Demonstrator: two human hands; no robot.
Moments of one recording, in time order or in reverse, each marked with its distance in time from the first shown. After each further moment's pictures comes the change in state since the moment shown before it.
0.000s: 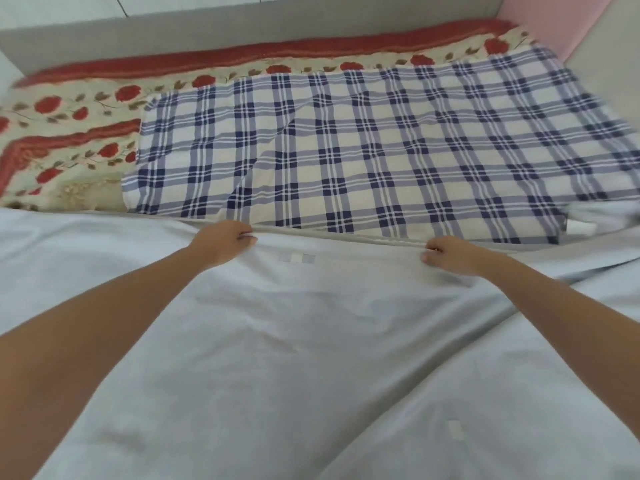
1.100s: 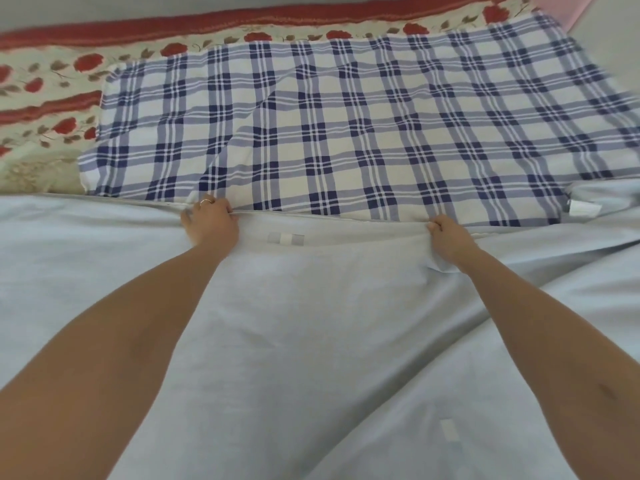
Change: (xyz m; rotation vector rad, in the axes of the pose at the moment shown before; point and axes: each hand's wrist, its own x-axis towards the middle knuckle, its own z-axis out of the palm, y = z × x) left_hand 0.052 0.022 0.065 0.078 0.326 -0.442; right_hand 0.055 0.040 0.038 0.315 0.356 0.238
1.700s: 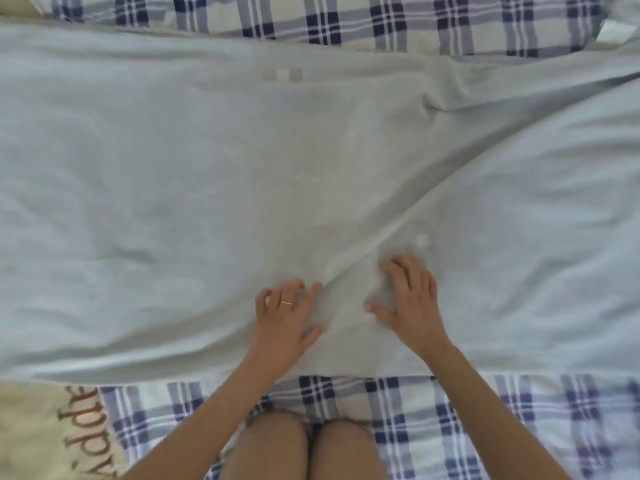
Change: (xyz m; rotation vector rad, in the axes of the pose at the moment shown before) left_hand -0.391 -0.053 0.008 -0.185 -0.140 0.662; right_hand -0.324 0.102 0.118 -0.257 0.022 -0.462
